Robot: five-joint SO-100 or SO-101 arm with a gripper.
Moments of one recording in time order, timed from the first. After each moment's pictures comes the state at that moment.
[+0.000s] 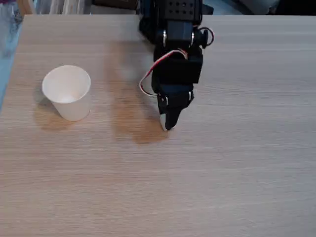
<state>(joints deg) 9.1 91.3 109.8 54.6 -19.0</state>
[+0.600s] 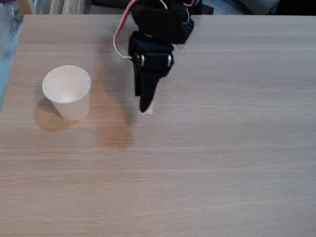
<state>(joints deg) 20.3 111.3 108.6 57.0 -24.5</state>
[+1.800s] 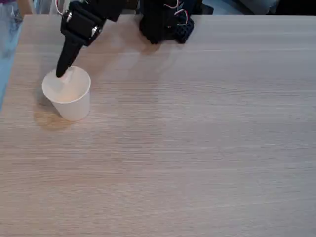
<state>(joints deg) 46.3 122.3 125.5 36.6 -30.8</state>
